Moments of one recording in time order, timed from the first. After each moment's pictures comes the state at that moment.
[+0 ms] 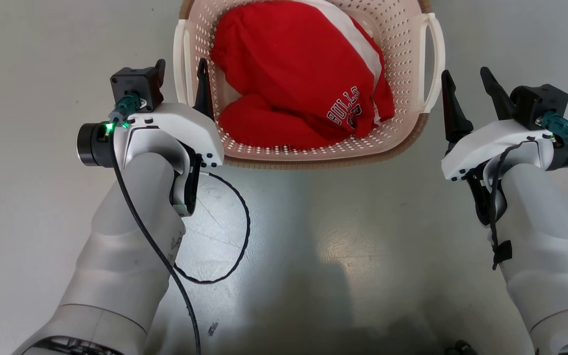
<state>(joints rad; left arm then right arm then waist) -0.90 0.03 -0.31 0.90 -0.40 0.13 -0.26 -0.83 -0.11 0.01 0.90 0.14 0.12 -0.25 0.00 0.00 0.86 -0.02</state>
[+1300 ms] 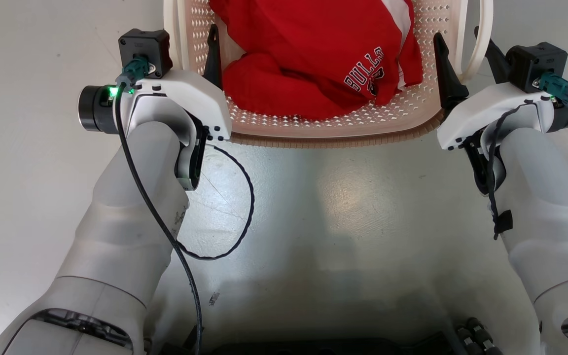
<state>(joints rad) -1.02 0.03 -0.39 0.95 -0.43 0.12 -0.26 -0.95 -0.12 0.10 0.95 0.16 0.12 -0.25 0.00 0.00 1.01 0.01</state>
